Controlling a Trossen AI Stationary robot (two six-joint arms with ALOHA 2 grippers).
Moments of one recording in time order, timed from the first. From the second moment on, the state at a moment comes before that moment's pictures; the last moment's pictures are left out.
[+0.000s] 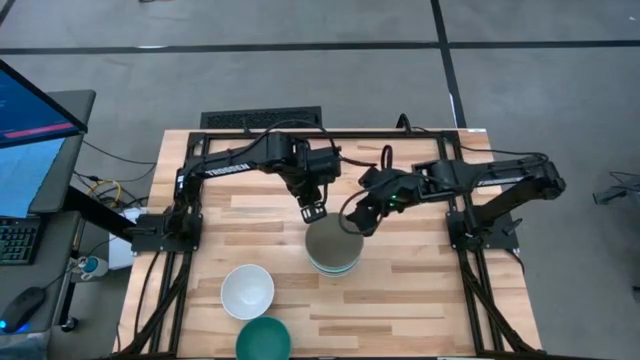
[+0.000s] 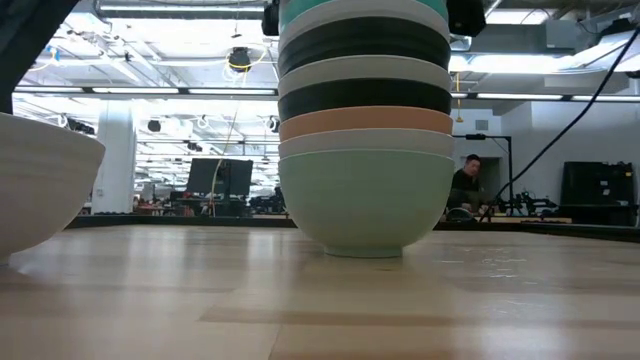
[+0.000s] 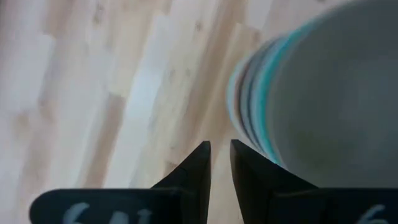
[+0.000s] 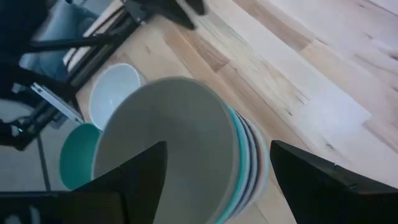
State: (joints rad) left arm 0.06 2.04 2.35 -1.58 0.02 -0.28; right arm 0.12 1.39 1.39 -0.82 0.08 0.76
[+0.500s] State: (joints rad) left arm -0.09 1.96 2.29 -1.48 -0.10 -0.12; right arm 0.18 1.19 1.40 -0.84 0.36 0.81
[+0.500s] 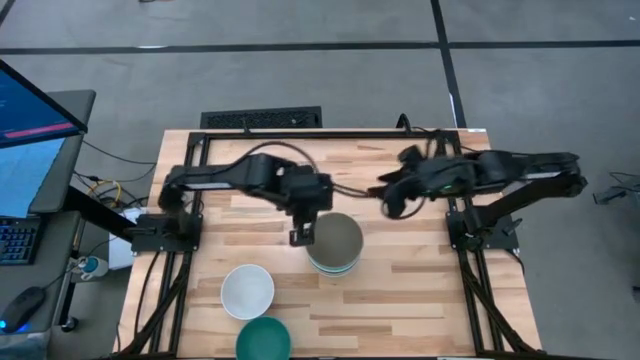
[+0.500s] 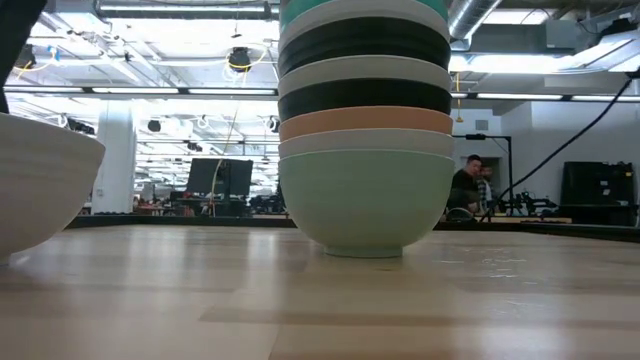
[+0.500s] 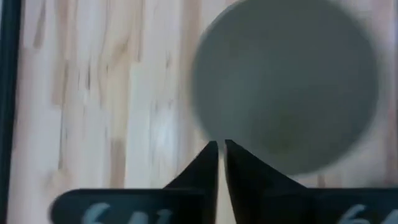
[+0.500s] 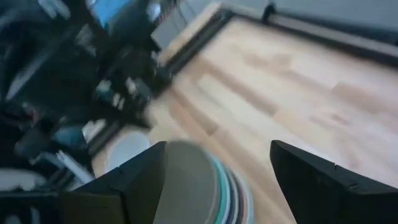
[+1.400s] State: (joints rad) left arm -0.48 1.30 1.16 -1.36 0.02 -0.91; right arm 0.25 1.07 1.40 -1.07 0.50 0.81
